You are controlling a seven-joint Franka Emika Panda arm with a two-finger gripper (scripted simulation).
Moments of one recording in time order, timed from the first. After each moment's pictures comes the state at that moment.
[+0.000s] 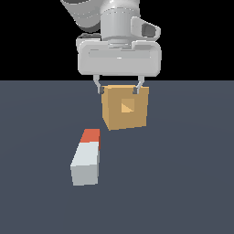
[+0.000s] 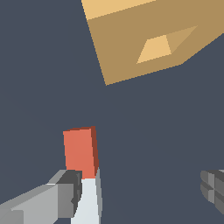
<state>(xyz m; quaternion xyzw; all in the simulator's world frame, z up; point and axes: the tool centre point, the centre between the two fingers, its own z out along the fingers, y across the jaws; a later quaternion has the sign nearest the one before) 0.004 0.023 0.168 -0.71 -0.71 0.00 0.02</state>
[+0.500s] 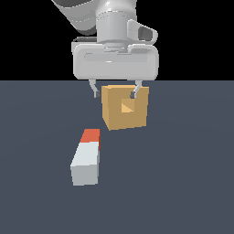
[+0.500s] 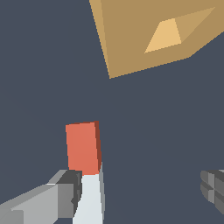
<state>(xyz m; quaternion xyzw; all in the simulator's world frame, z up) -0.004 0.012 0.159 -0.70 -0.71 0.00 0.01</state>
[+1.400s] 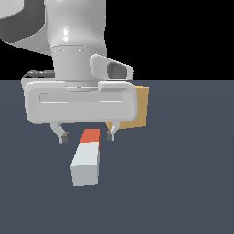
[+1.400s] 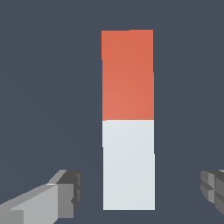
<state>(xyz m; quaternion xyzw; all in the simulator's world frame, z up) -0.061 -0.080 0.083 -0.68 -0.74 0.00 0.00</state>
